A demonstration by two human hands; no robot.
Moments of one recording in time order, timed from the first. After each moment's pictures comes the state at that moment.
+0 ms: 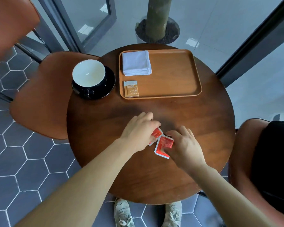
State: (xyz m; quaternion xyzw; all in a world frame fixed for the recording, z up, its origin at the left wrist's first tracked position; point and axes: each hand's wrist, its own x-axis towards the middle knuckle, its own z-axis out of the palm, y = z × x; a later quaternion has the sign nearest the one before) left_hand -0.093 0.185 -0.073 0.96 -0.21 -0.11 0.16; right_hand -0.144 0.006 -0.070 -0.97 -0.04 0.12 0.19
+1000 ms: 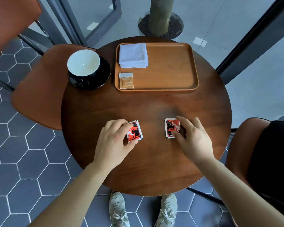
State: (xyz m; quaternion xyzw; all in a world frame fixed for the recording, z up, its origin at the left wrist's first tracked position) left_hand -0.170 0.216 -0.105 0.98 -0.06 0.04 0.19; right_hand -0.137 -0.046 -0.083 -0.97 0.02 0.05 0.25
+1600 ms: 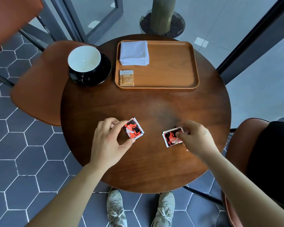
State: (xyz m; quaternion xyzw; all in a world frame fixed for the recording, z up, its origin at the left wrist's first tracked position) left_hand -0.183 0.223 -0.117 0.97 0.00 0.08 0.24; right_hand -0.128 -0.053 -0.068 -0.91 0.10 0.18 0.36
